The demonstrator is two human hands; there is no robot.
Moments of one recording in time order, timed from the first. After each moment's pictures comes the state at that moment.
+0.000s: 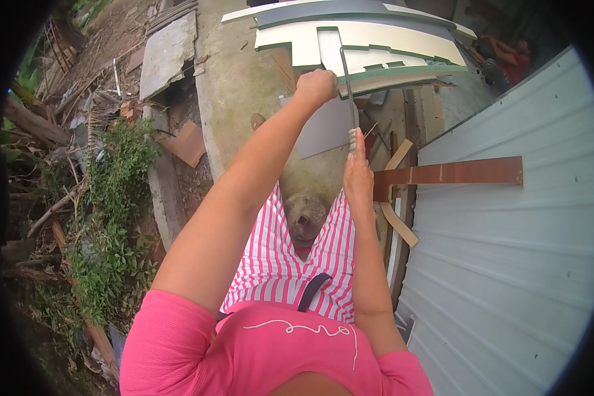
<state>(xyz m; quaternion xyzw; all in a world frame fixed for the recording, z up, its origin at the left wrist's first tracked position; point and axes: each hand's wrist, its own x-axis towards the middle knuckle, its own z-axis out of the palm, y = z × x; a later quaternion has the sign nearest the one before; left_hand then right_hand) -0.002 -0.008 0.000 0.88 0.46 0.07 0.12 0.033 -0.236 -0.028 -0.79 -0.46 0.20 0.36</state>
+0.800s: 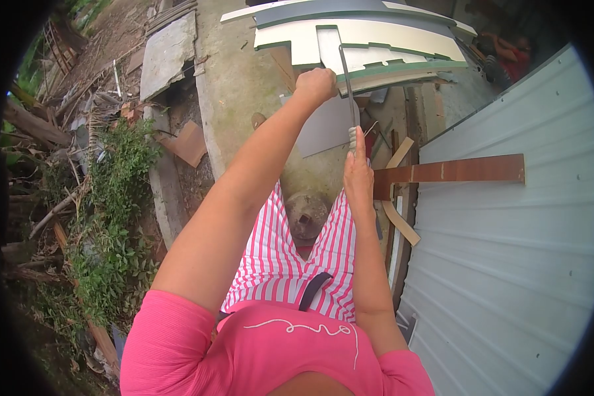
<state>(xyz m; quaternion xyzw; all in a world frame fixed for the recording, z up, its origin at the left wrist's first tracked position) 0.000 -0.005 -0.007 0.87 0.47 0.07 0.12 0.032 -0.235 -0.031 -0.79 -0.45 0.19 0.37</state>
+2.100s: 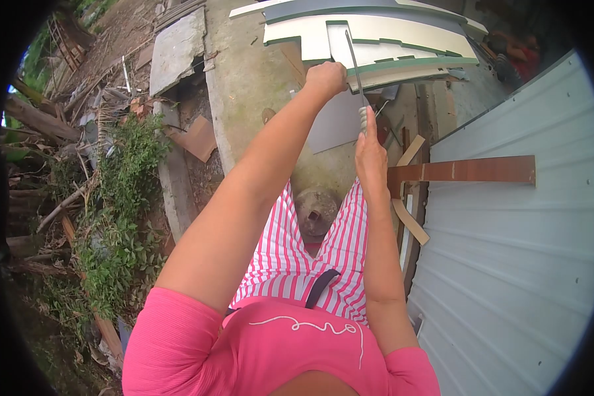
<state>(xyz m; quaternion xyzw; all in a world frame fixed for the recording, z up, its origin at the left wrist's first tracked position) -0.002 -0.006 0.004 0.88 0.46 0.05 0.12 0.042 -0.209 -0.013 -0.79 -0.48 0.18 0.35</state>
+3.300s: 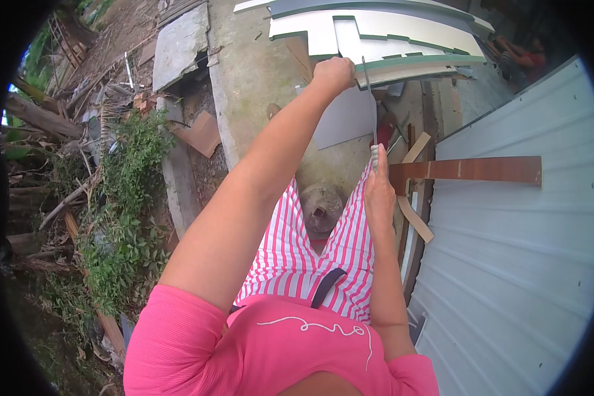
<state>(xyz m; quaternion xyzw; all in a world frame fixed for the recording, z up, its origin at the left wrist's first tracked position) -0.001 -0.005 0.005 0.87 0.47 0.04 0.13 0.024 -0.276 -0.033 -0.81 -0.44 0.21 0.33</state>
